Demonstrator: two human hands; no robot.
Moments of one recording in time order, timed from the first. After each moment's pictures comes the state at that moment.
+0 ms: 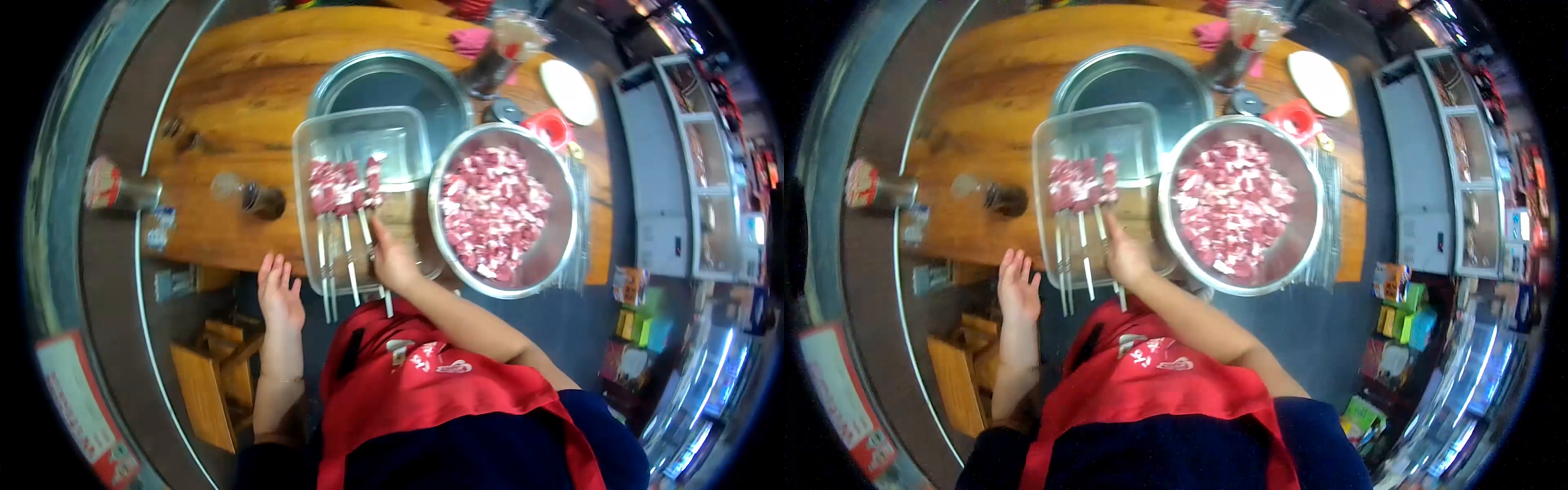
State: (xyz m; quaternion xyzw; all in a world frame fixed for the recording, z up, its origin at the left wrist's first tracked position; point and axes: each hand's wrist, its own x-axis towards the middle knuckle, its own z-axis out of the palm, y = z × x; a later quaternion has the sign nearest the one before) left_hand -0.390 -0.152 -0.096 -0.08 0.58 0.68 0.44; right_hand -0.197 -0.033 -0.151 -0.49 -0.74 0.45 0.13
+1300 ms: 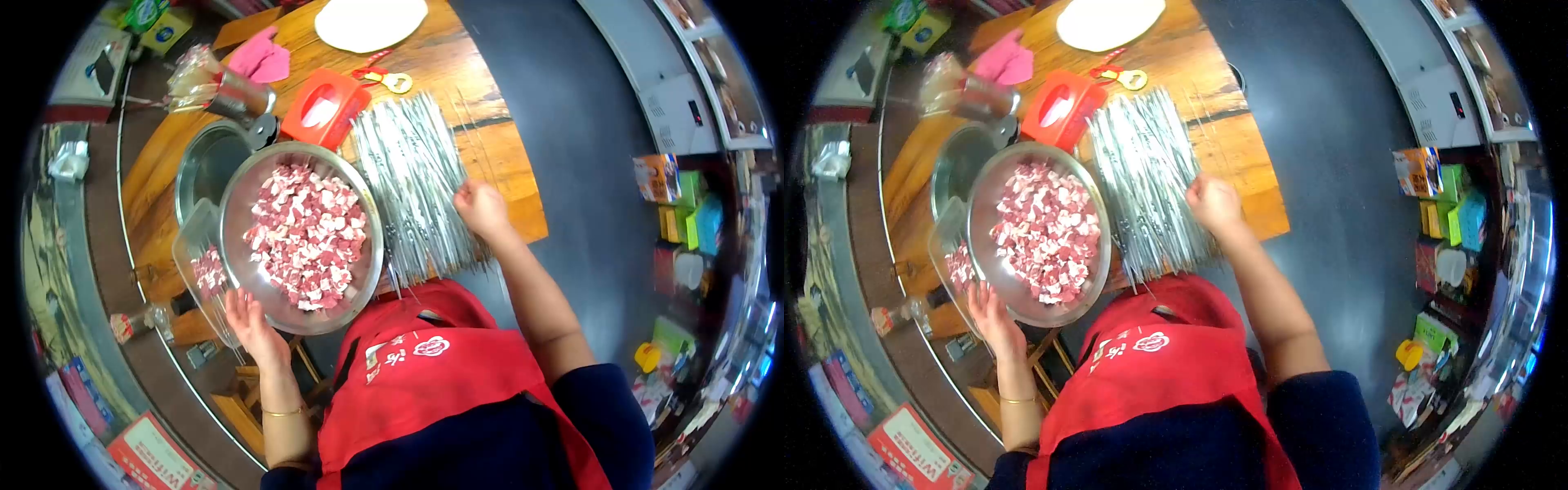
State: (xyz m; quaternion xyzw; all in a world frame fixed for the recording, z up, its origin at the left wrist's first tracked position) left_hand -0.050 -0.007 -0.027 0.22 0.73 0.57 0.32; right_hand 0.327 0.122 -0.168 -0.69 -0.64 0.27 0.19
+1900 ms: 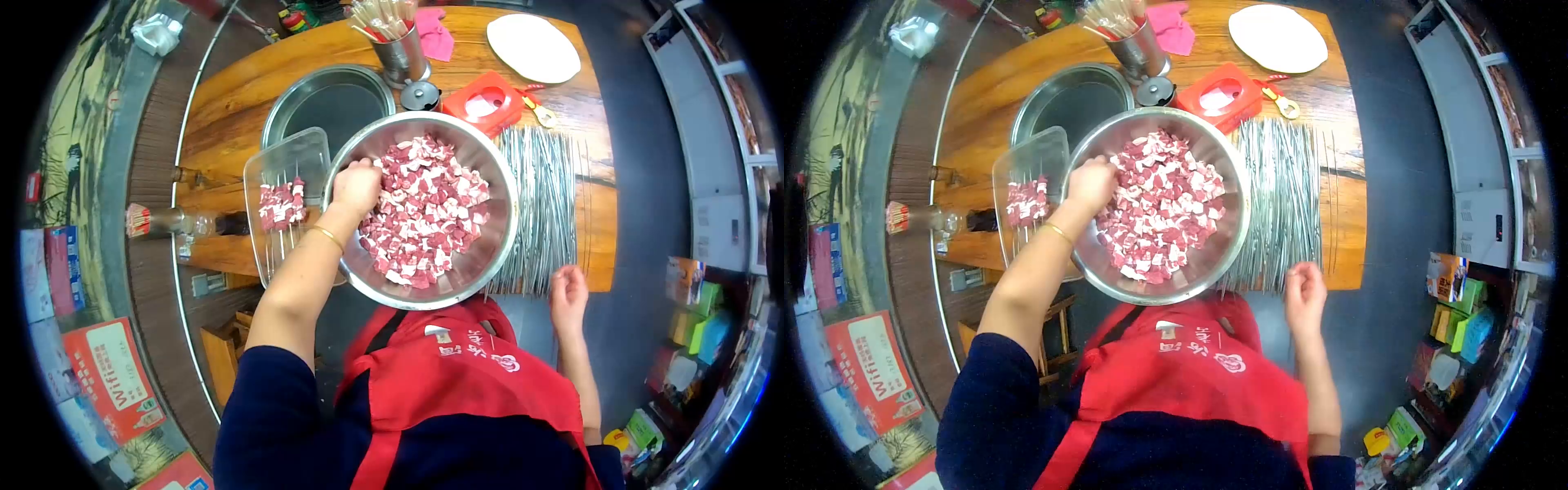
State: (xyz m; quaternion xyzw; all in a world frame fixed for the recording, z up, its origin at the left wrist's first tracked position) left_hand -0.150 0.135 -0.105 0.75 0.66 -0.04 0.03; right_hand 0.268 0.021 -0.082 -0.62 -0.44 0.51 0.40
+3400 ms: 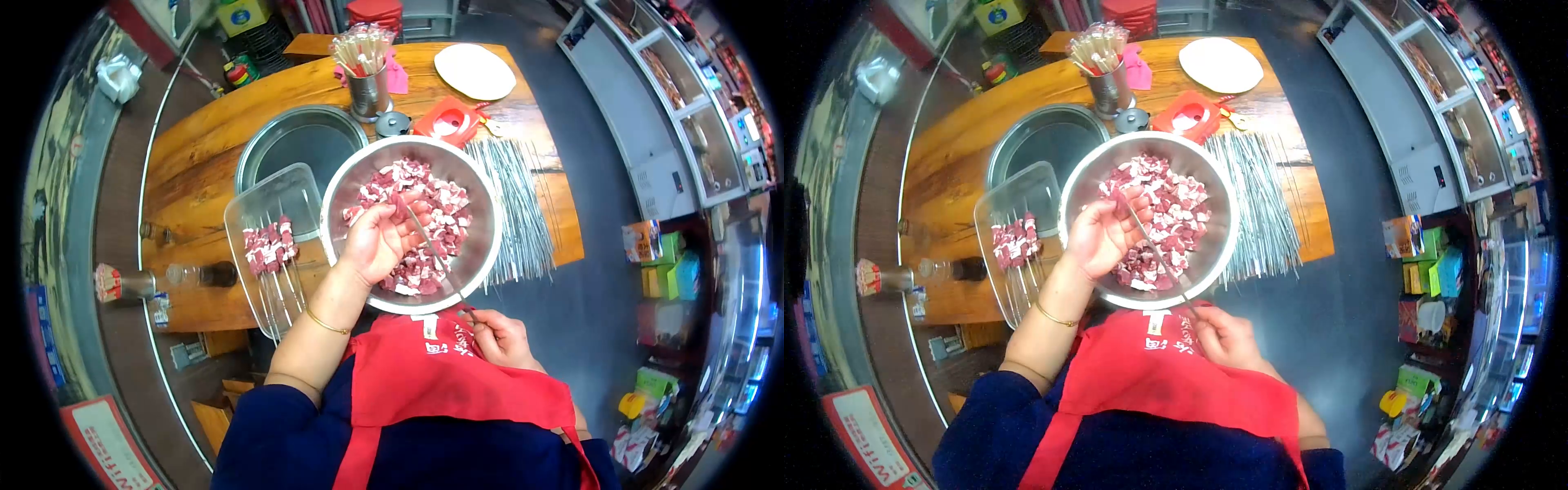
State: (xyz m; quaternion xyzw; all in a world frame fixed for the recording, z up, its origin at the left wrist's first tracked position) left_hand -0.124 0.070 -0.016 0.08 0.20 0.46 0.86; right_hand 0.110 -0.082 0.019 -0.54 -0.62 0.45 0.34
